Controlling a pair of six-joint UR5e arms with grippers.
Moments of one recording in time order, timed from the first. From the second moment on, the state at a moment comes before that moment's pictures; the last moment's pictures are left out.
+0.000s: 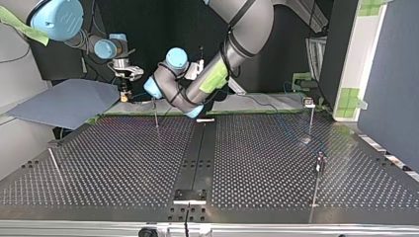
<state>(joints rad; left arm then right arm) -0.74 -2.74 -0.77 -3.81 -1.65 -2.13 1.66 -0.53 1.77 -1.22 1.29 1.73</state>
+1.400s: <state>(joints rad) -0.71 -2.92 -0.58 -3.78 -1.61 -2.23 1.67 -0.53 1.77 -1.22 1.29 1.72</state>
